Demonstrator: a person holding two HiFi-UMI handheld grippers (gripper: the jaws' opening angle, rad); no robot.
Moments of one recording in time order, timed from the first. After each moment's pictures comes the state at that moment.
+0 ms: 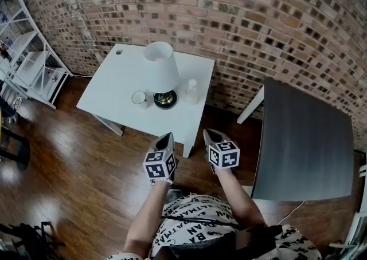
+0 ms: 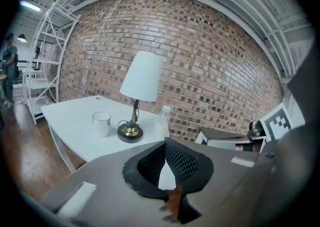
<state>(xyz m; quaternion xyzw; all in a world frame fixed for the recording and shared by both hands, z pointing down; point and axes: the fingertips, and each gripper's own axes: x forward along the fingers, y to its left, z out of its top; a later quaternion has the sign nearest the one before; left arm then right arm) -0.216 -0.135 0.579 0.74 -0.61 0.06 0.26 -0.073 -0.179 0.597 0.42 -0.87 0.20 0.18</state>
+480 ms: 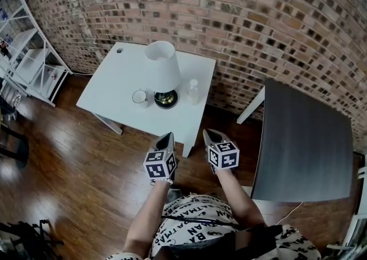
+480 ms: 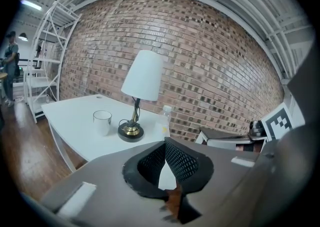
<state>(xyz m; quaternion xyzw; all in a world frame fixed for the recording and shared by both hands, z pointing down) -0.216 -0.137 0.582 0.74 -0.61 0.06 0.27 -0.076 -0.180 0.598 0.42 -0.87 0.19 0.19</state>
